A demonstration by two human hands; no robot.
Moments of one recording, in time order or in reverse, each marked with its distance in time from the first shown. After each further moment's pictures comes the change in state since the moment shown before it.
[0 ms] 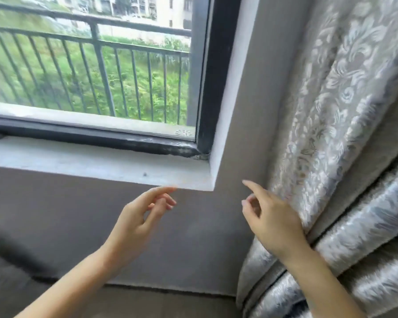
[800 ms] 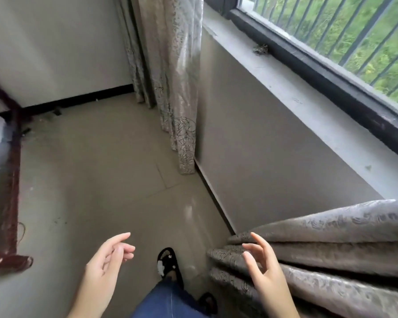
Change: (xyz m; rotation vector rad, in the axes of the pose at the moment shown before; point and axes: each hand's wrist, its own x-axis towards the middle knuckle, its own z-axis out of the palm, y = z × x) left_hand -0.344 -0.009 -0.023 0.131 1.146 -0.868; right_hand -0.108 -0.085 0.205 0.782 -1.042 -0.091
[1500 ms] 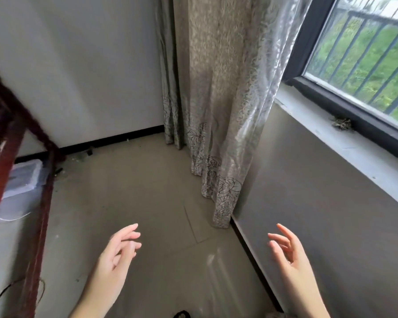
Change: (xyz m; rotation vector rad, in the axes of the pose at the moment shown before) left_hand 0.246 0.017 -0.145 -0.033 0.017 0.191; right_hand 0.200 -0.147 0.149 -0.026 0.119 -0.164
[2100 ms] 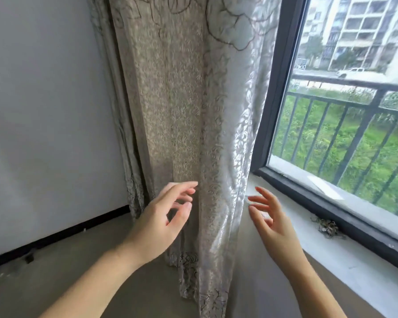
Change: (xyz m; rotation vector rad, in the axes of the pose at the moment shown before) left_hand 0.331 0.192 0.124 0.128 -0.332 0.714; right_hand 0.285 -0.168 -0.016 0.005 0.146 -0.472
